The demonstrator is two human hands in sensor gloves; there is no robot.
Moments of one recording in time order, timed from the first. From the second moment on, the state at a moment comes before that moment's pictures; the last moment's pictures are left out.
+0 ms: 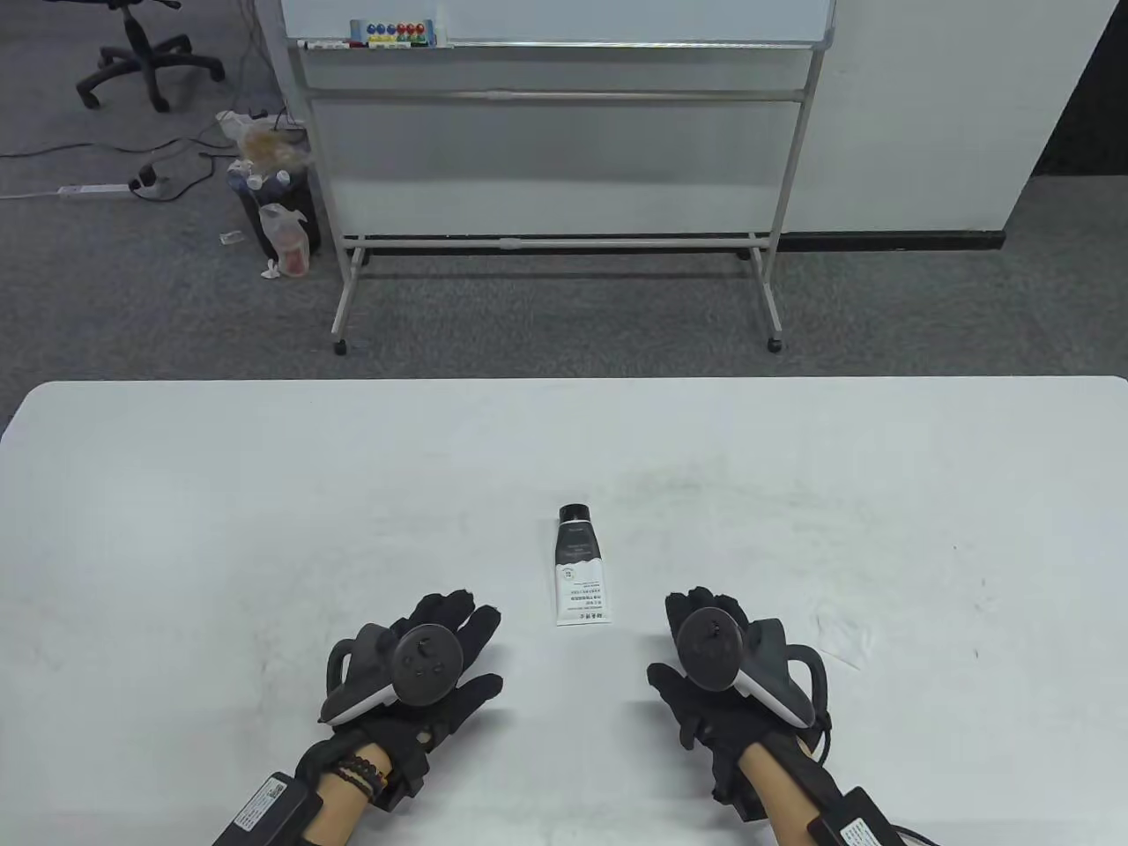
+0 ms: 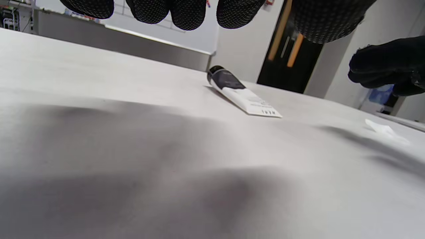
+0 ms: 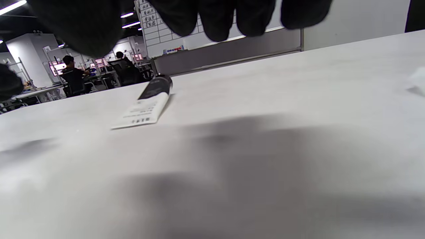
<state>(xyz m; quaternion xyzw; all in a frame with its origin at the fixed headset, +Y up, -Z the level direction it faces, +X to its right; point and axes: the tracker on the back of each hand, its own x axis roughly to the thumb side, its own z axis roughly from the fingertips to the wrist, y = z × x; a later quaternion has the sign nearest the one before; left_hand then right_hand) -0.189 -0.737 -0.335 -0.06 -0.21 0.10 0.97 0.132 -0.720 -0.325 0.06 0.06 0.99 0.12</state>
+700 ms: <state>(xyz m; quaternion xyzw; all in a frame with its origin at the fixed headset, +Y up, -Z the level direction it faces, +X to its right) -0.178 -0.744 -0.352 -0.09 -0.18 0.08 0.98 0.136 -0.716 -0.325 0.06 0.05 0.99 0.14</state>
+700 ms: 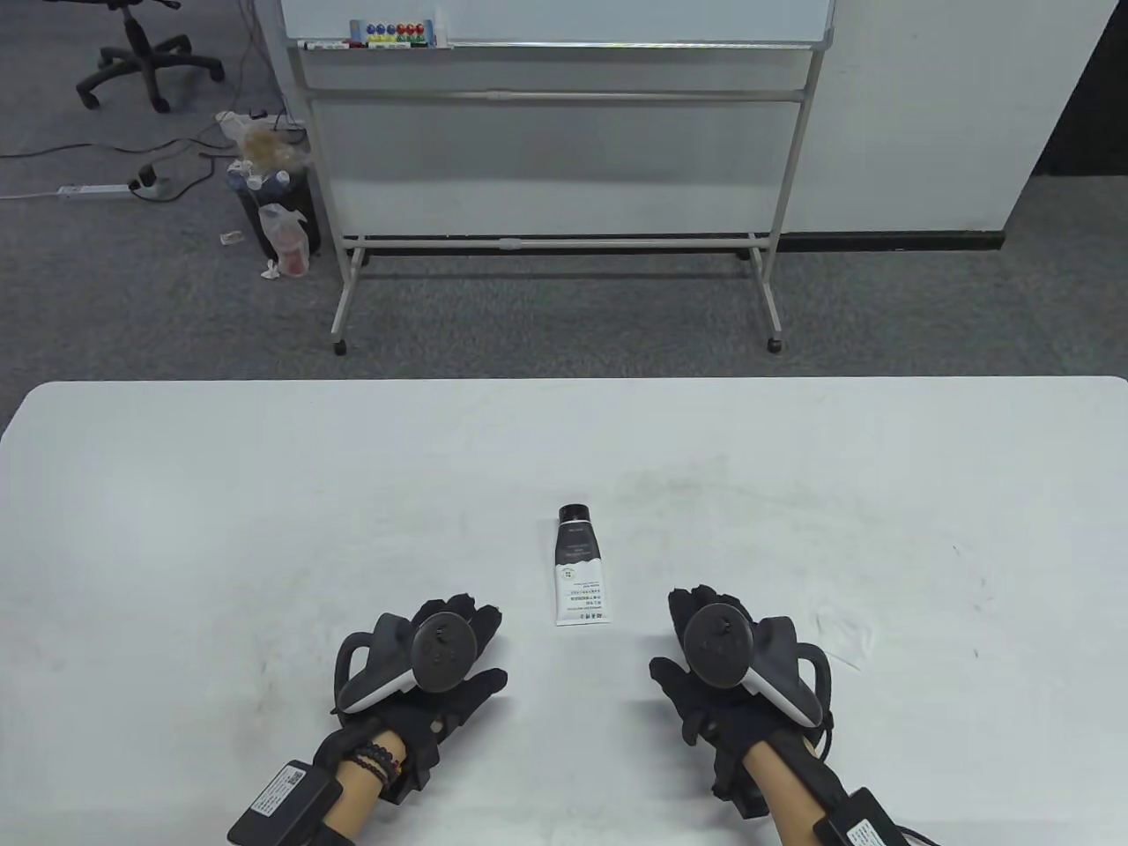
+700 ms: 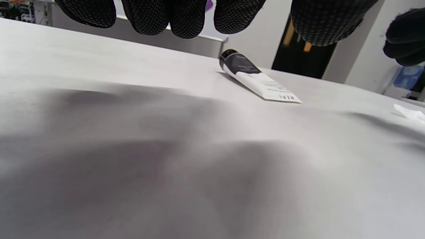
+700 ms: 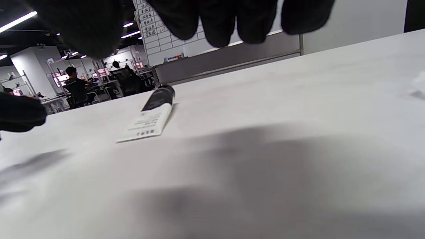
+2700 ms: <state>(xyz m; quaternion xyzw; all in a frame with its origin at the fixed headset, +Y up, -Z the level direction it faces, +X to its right) -0.134 -0.718 -0.324 0.02 -0.20 0.15 0.97 0.107 -0.706 -0.310 0.17 0.00 0.97 0.18</state>
